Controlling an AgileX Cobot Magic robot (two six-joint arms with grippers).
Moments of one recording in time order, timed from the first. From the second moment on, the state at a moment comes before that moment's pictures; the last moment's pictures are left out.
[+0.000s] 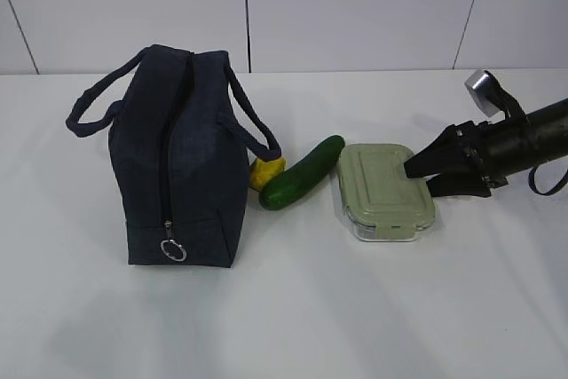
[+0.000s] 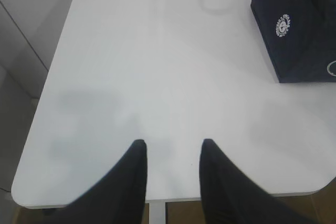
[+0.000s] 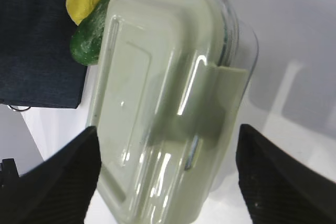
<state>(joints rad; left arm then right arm) 0.00 0.01 -0.51 0.03 1.11 0.01 -0.23 2.22 -1.39 1.11 1.18 -1.07</state>
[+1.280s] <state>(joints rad) 0.00 0.01 -0.51 0.03 1.11 0.01 -0.18 2.28 -1.39 1.19 1.17 -1.17</state>
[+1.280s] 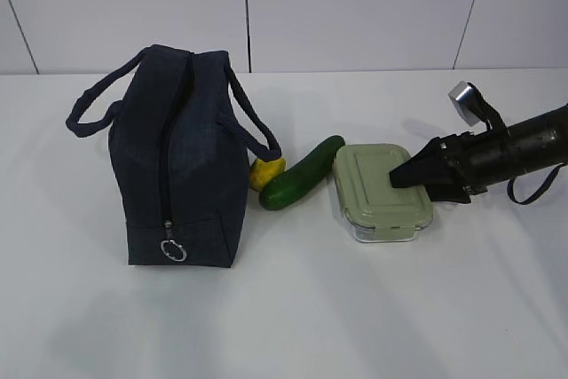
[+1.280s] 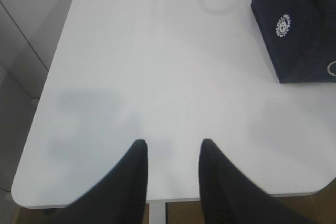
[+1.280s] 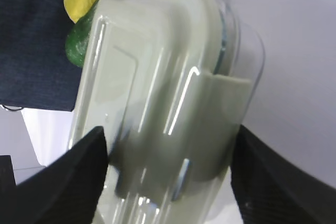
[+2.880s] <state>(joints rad) 0.00 0.09 -0.51 0.00 1.11 0.02 -0.18 2.20 -1.43 1.11 1.15 -1.05</state>
